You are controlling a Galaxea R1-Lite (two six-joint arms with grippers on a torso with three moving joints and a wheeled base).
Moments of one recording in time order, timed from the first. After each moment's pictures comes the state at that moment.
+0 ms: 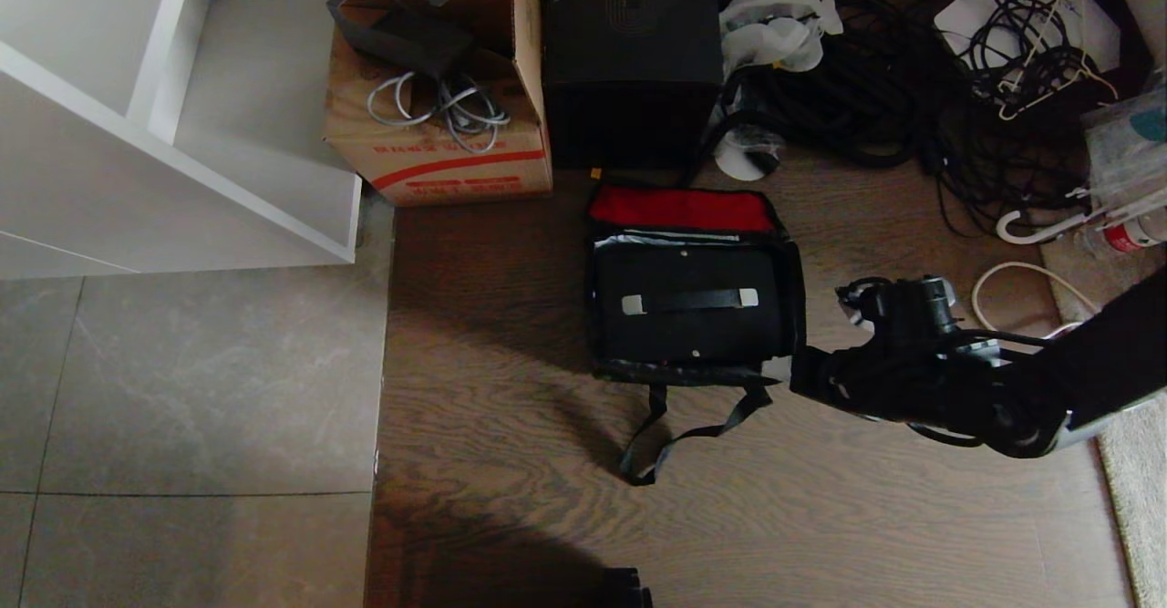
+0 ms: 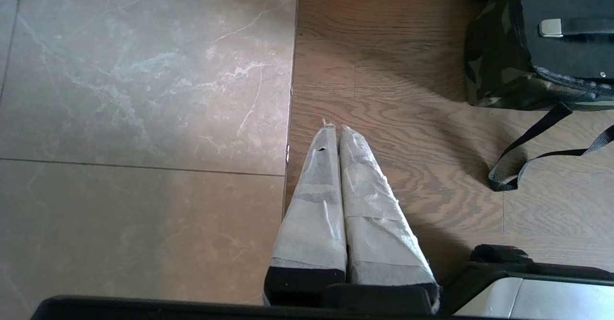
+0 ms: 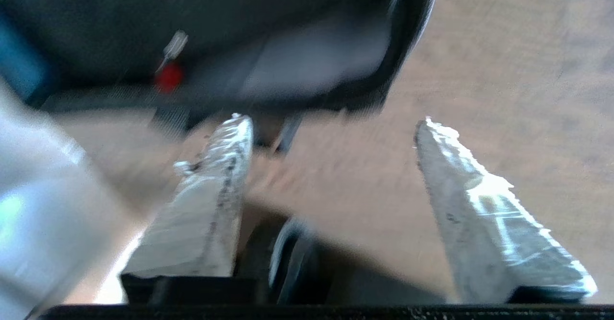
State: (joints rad) left arm 0.00 0.00 0.00 -0.02 0.02 -0.04; right arm 0.25 1.97 -0.82 -0.55 0.08 0.47
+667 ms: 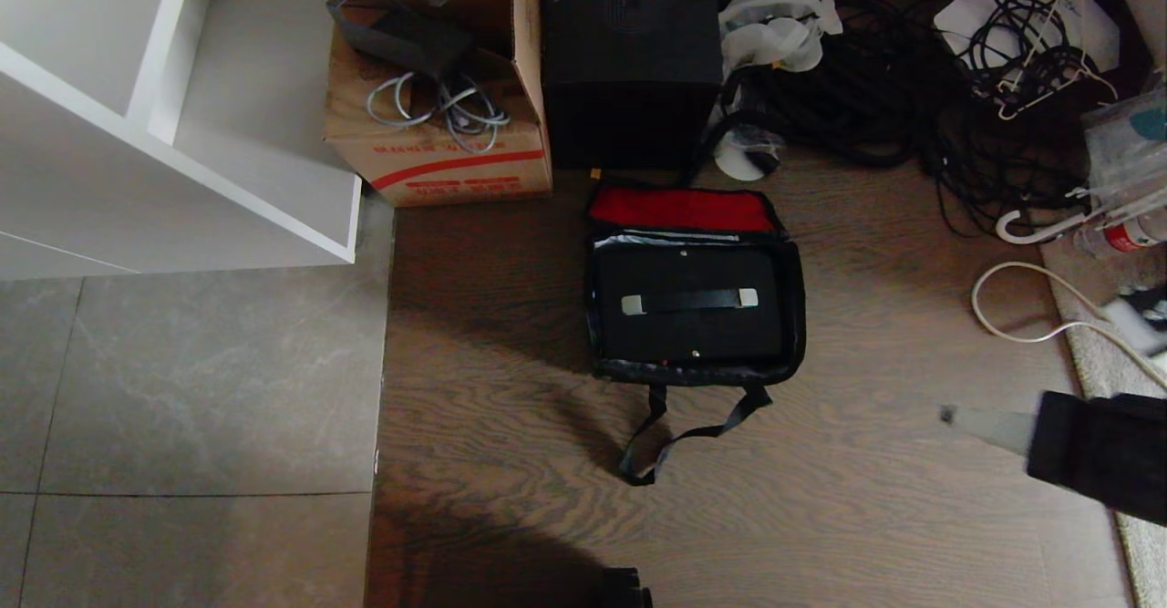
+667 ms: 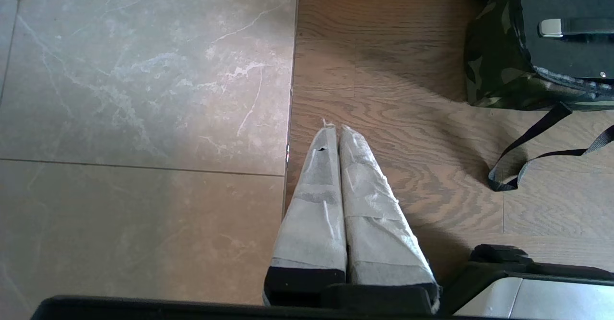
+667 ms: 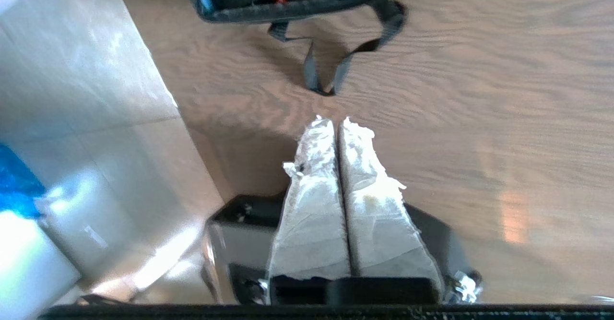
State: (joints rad) left arm 0.00 0.00 0.00 -0.02 0.02 -0.04; right arm 0.24 1.10 -0.48 -0.19 0.14 0.46
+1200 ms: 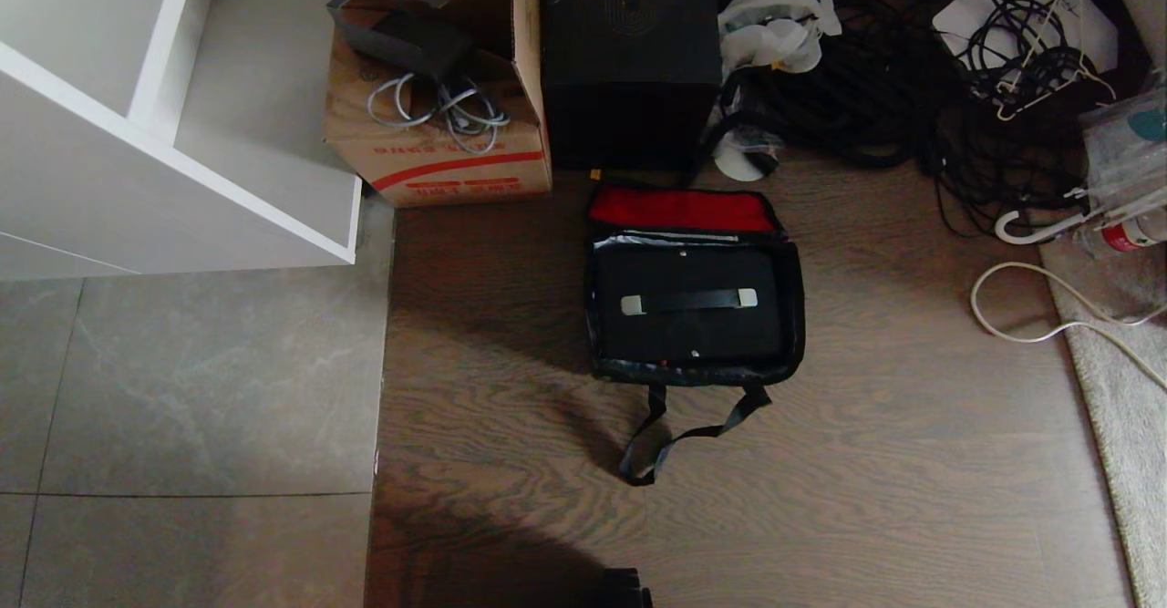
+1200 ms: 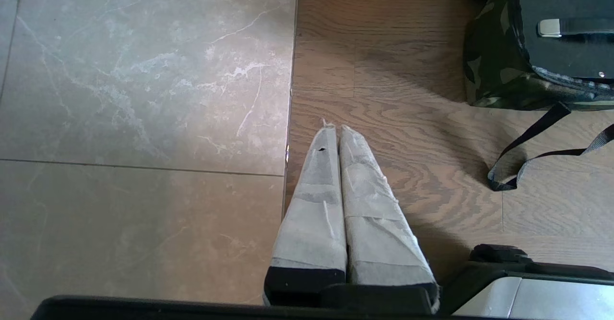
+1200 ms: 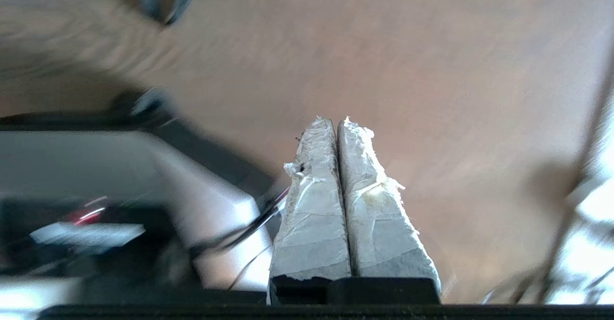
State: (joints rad) left arm 0.00 0.00 0.00 -0.02 0.02 -0.04; right arm 0.03 0.35 -0.13 0.17 0.01 -0.01
